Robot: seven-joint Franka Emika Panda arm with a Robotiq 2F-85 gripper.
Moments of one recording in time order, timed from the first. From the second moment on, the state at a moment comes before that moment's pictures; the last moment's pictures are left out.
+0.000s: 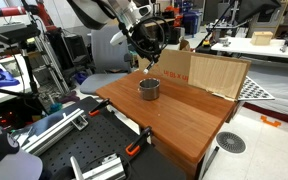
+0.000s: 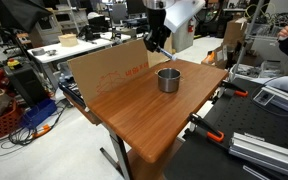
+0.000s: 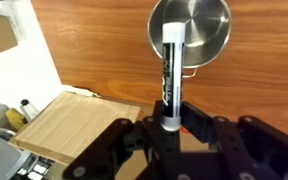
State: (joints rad) arm 0.23 0.18 -0.08 -2.30 -0.83 2.61 0.79
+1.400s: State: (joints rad) arm 0.25 0.28 -0.12 -2.28 -1.37 2.69 1.41
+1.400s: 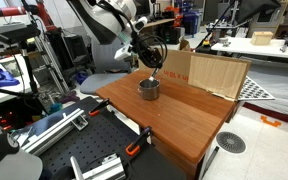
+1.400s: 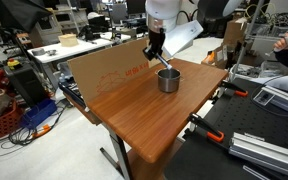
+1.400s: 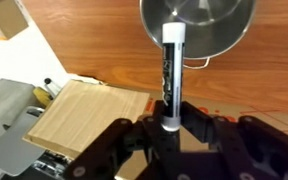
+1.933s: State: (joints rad) arm 0.28 0.37 -0.11 -2.27 -1.41 2.66 1.49
